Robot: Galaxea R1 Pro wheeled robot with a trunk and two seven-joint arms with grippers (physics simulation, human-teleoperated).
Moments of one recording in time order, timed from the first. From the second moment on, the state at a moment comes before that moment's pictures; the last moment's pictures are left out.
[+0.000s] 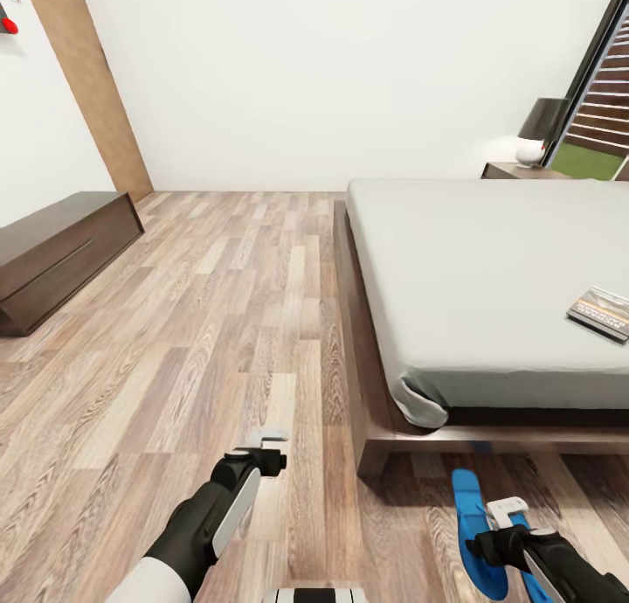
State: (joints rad) left arm -0.51 -0.10 -0.32 -0.96 0.29 0.63 0.32; right arm -0.44 -0.33 0.18 -0.54 -0.07 0.33 0.24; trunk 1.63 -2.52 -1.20
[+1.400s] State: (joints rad) left arm -0.42 -0.09 -0.32 -1.40 0.28 0.84 0.38; right arm -0.55 -0.33 0.18 -0.23 -0.03 0.10 0.29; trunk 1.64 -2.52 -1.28
